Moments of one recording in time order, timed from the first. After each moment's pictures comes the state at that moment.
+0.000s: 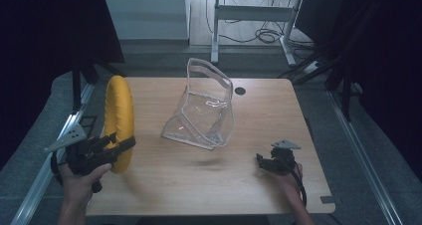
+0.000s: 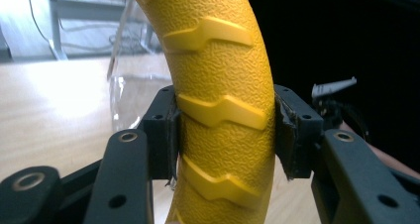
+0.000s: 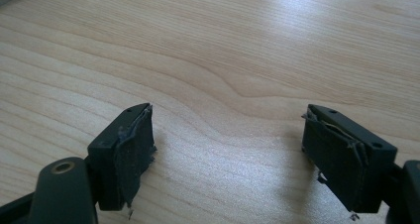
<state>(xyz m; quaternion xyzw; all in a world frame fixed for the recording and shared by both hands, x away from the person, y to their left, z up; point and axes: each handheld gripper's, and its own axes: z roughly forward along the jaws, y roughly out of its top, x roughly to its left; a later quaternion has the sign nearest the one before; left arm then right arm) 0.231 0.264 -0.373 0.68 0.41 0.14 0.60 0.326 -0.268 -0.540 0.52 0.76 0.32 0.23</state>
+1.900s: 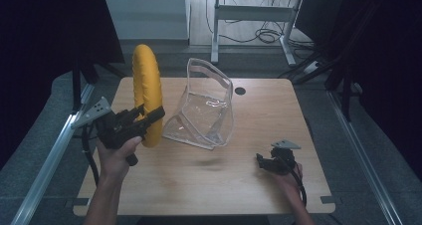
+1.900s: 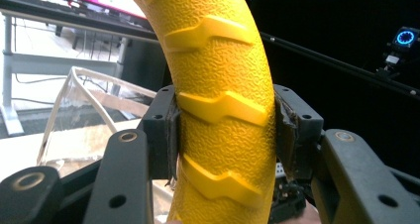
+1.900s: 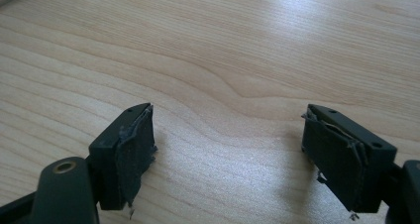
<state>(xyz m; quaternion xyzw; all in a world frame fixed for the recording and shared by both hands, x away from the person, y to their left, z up) 0.269 0.195 -0.330 0.62 0.36 0.14 0.68 0.326 -0.268 -0.540 0.52 0.76 0.32 0.23</state>
